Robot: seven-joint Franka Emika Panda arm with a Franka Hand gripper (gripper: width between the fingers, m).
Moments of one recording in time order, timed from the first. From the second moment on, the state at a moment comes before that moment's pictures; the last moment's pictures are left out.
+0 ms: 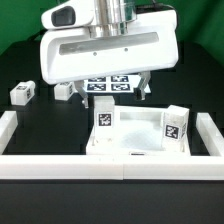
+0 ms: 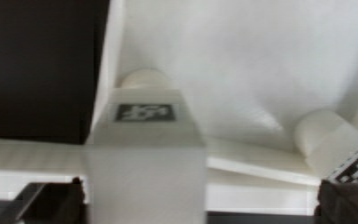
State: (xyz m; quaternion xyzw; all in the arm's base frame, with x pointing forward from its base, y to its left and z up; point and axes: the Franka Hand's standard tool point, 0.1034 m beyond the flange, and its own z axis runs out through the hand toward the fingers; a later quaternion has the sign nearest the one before) arm 0.646 -0.041 0.095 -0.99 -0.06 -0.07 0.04
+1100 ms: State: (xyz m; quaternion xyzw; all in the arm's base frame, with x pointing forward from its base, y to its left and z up) arm 0.642 -0.049 0.090 -1.00 -0.01 -0.07 0.03
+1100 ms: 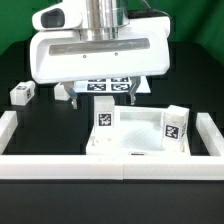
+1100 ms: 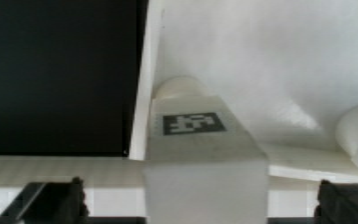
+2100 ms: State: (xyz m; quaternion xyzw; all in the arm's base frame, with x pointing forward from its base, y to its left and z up) arm 0.643 -0.050 0.088 -1.00 -0.04 -0.07 0.03
